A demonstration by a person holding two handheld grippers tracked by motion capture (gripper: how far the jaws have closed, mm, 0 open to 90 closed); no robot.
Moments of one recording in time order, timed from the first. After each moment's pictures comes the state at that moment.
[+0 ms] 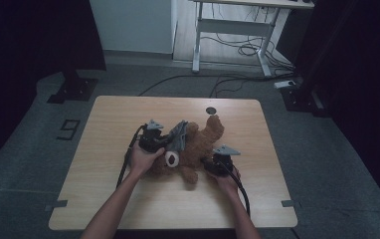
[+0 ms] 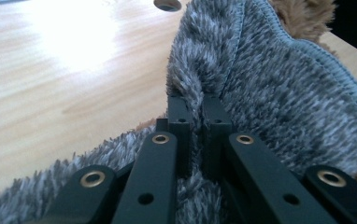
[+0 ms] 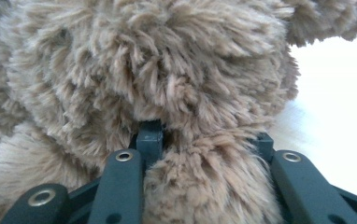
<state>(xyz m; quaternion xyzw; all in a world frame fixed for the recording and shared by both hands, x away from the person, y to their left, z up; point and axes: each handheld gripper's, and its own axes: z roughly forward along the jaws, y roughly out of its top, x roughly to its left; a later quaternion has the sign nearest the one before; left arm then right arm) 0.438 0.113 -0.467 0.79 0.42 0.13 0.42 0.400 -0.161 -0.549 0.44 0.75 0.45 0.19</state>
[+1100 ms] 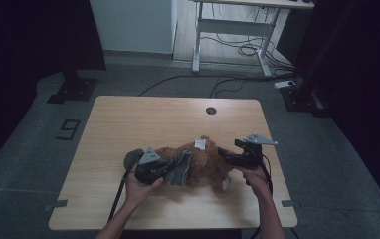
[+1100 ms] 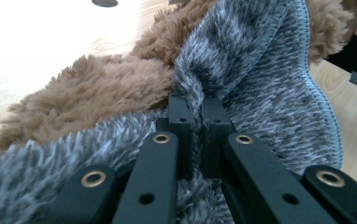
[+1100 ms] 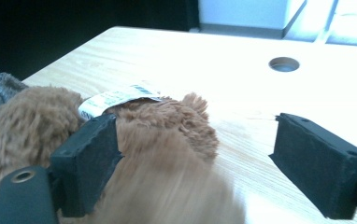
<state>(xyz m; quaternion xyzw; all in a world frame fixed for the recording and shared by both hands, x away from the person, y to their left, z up) 0.336 0.116 -0.487 0.79 0.36 0.12 0.49 0.378 -0.230 -0.455 0.44 0.72 0.51 0.17</state>
